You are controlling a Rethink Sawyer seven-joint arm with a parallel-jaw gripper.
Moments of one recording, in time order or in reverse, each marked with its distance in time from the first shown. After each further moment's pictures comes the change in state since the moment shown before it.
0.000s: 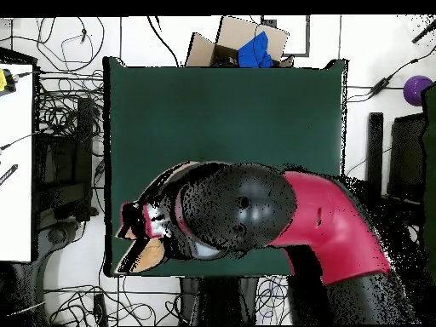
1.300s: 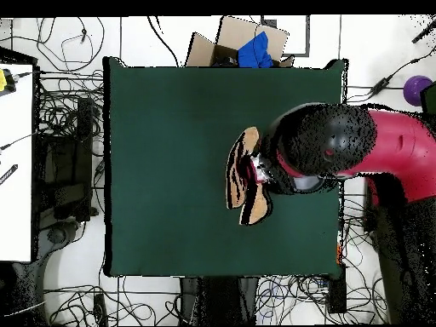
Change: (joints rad) arm 0.044 0.434 -0.221 -0.455 -0.680 0.175 0.013
